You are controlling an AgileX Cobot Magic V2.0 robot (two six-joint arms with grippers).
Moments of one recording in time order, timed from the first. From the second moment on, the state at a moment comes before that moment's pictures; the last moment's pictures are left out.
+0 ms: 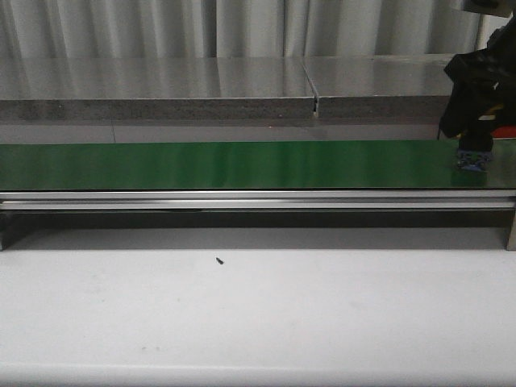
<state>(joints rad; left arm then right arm) 0.04 0.50 -0.58 -0.55 0.57 0.48 -0.10 1.80 -1.32 0.51 0.69 -0.66</state>
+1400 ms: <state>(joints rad) 0.04 0.50 -0.58 -0.55 0.57 0.48 -0.51 1.41 -0.79 0.42 0.53 -0.37</state>
